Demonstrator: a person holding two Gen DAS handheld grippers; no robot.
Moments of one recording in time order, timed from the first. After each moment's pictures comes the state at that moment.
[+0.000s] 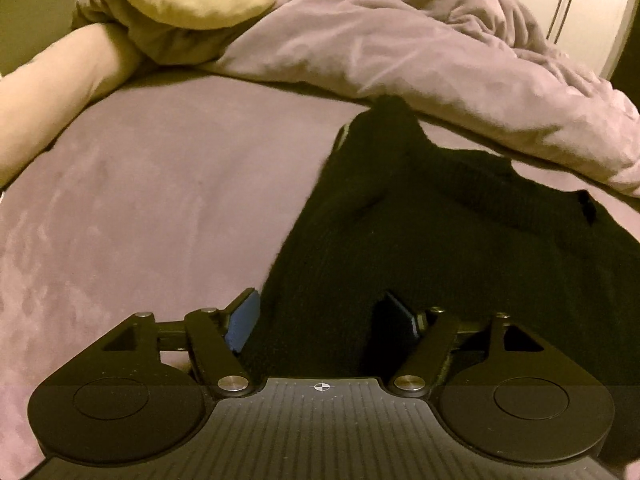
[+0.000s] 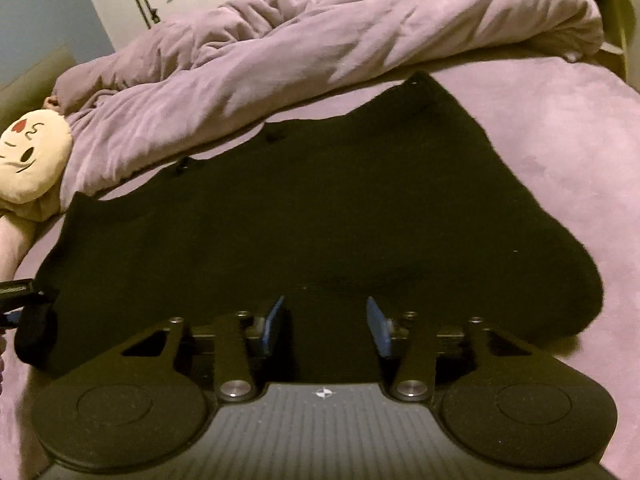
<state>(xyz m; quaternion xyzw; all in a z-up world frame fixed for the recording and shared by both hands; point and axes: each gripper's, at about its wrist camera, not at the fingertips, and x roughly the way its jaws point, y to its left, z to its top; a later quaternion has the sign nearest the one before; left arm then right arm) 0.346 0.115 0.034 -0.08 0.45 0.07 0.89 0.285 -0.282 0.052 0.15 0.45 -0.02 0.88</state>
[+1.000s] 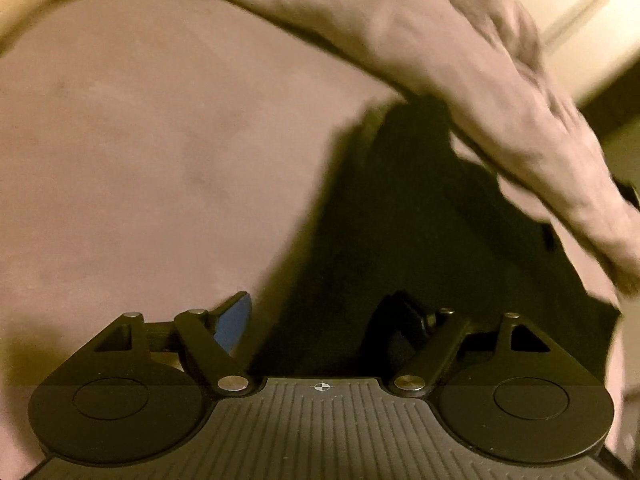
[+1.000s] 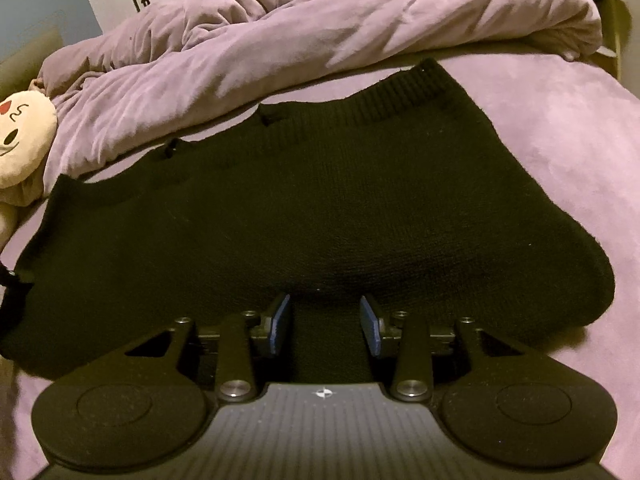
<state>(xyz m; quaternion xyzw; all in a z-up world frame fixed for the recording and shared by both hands) 0.389 0.189 0.009 -0.23 0.52 -0.05 0.82 0.292 -0.265 0.043 0.13 0.47 -0.04 0.87</state>
